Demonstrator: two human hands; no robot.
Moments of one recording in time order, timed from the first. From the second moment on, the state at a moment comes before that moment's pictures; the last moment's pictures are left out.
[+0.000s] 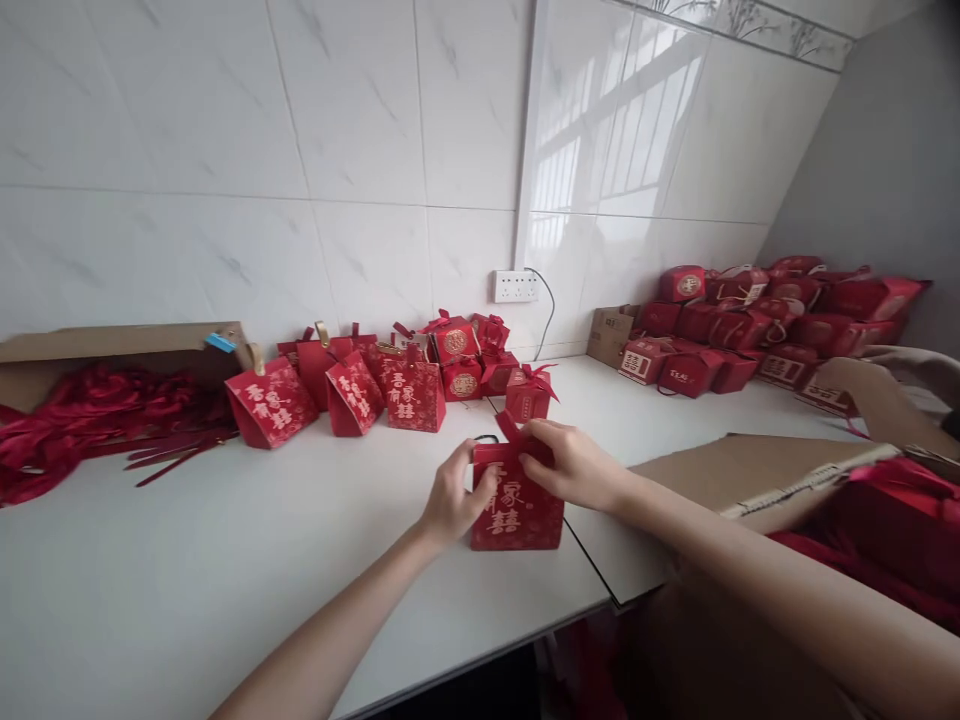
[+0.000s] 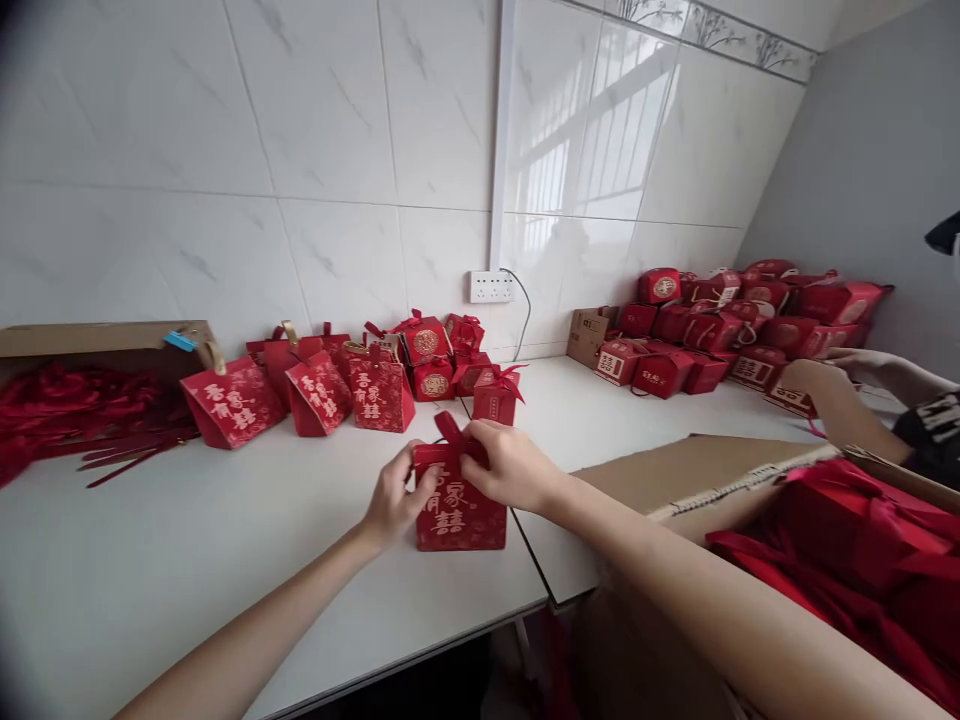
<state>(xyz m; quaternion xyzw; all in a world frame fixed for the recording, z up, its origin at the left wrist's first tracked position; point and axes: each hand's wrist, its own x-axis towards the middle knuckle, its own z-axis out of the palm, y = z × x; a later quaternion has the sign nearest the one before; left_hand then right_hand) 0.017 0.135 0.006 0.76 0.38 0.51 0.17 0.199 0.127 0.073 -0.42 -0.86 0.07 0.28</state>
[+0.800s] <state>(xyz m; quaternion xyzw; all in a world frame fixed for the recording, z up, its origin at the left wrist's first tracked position) 0.021 0.117 0.034 0.79 0.33 0.51 0.07 0.205 0.134 0.069 -0.32 -0.86 0.24 0.33</state>
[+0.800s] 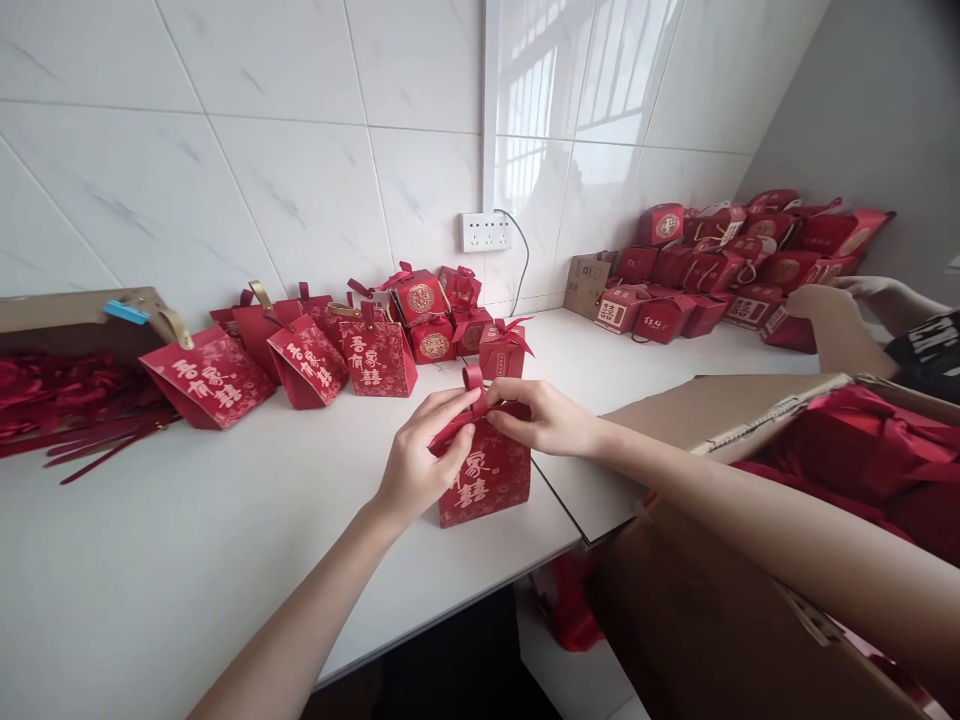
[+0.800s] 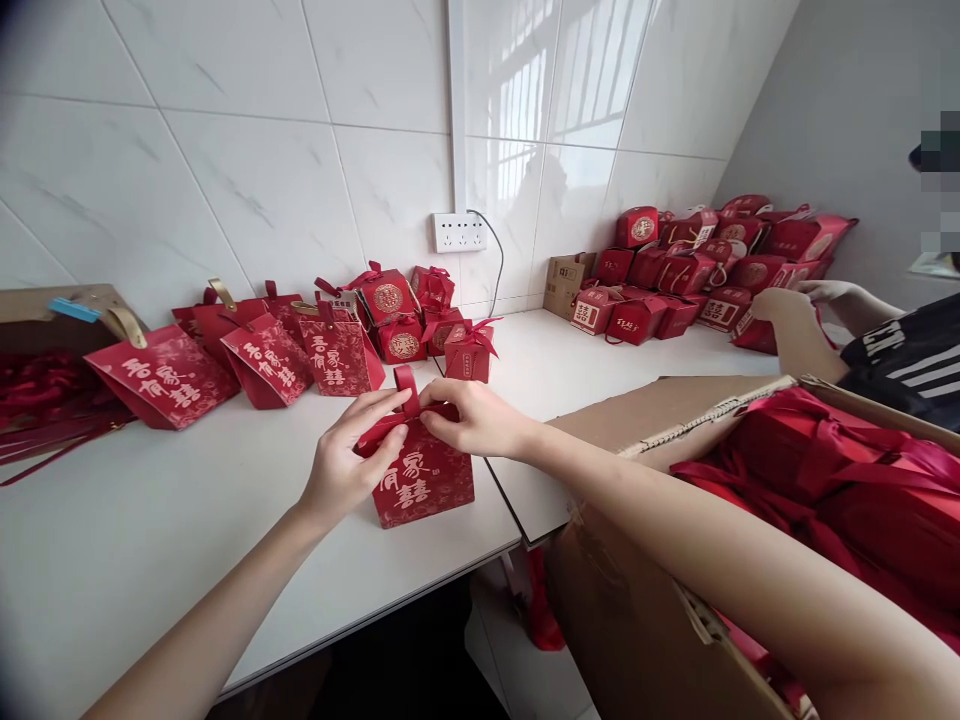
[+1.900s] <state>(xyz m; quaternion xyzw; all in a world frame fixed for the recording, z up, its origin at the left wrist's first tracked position) 0.028 0.119 0.036 0.75 0.34 0.54 0.18 0.208 0.137 0.068 -0.30 -0.87 0.25 0.30</state>
